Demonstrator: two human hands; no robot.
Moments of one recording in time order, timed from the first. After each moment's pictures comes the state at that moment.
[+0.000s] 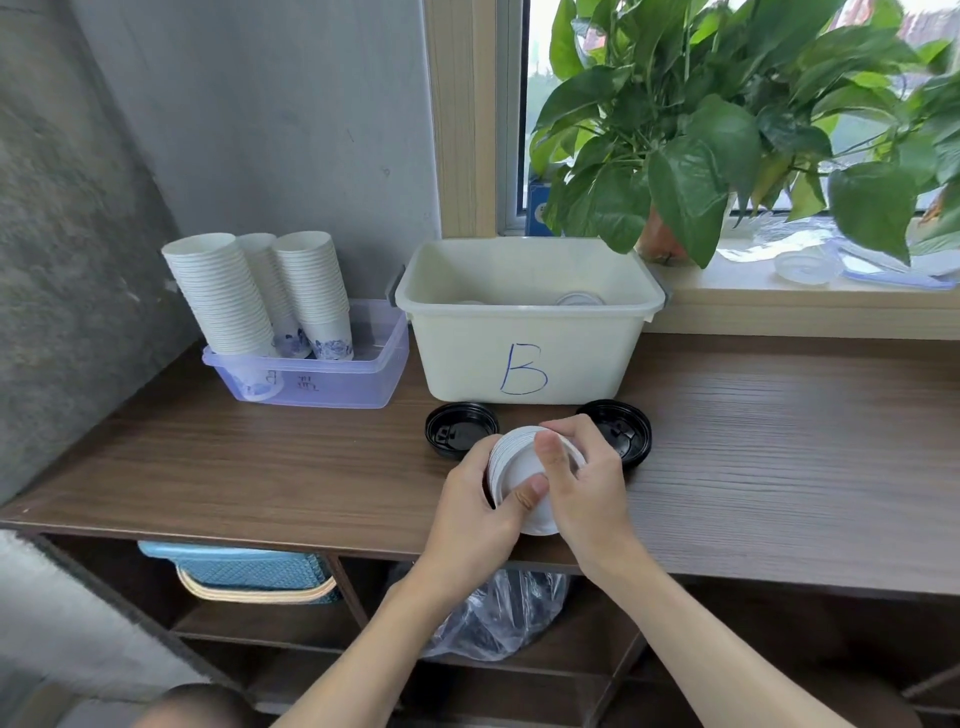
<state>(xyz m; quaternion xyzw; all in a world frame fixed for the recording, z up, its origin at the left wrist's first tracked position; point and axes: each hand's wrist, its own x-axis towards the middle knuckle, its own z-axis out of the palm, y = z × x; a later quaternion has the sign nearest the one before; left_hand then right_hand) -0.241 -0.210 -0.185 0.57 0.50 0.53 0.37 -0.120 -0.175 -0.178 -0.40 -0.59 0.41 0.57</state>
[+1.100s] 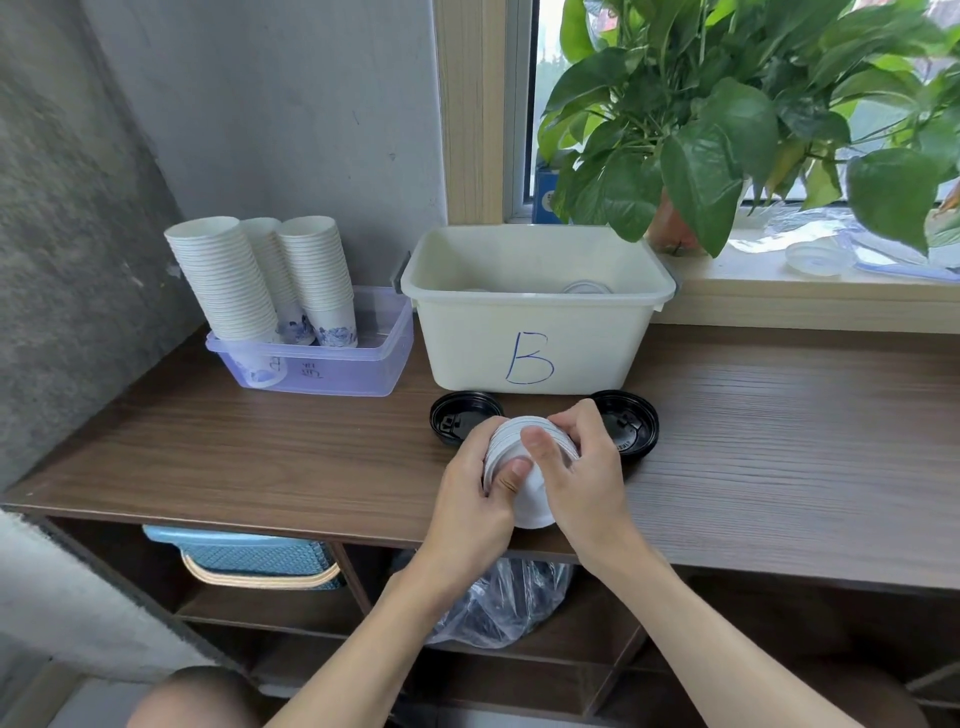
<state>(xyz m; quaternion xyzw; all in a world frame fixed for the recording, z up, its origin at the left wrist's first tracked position) -0.244 -0.214 -0.183 0.59 0.51 0.54 0.32 -0.124 -0.174 -0.181 -0.42 -0.62 0.37 0.56</state>
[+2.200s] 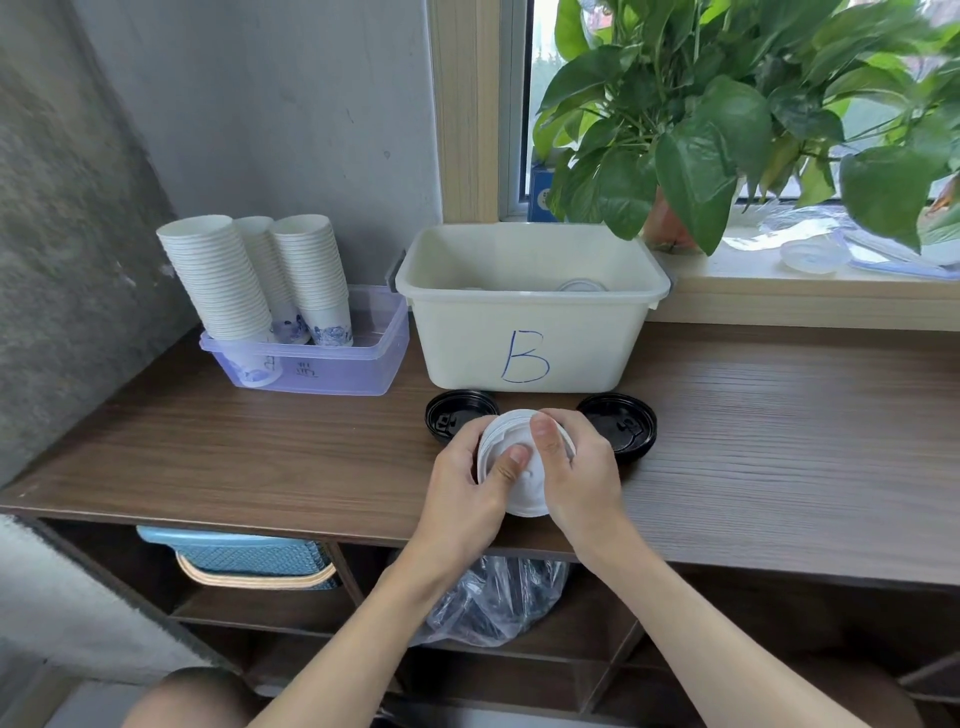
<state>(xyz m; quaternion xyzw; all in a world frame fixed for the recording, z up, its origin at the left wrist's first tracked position) -0.245 -0.211 -0.179 0.55 0.50 0.56 0.37 -0.124 -0.176 -0.175 -0.45 -0.61 0.38 0.54</state>
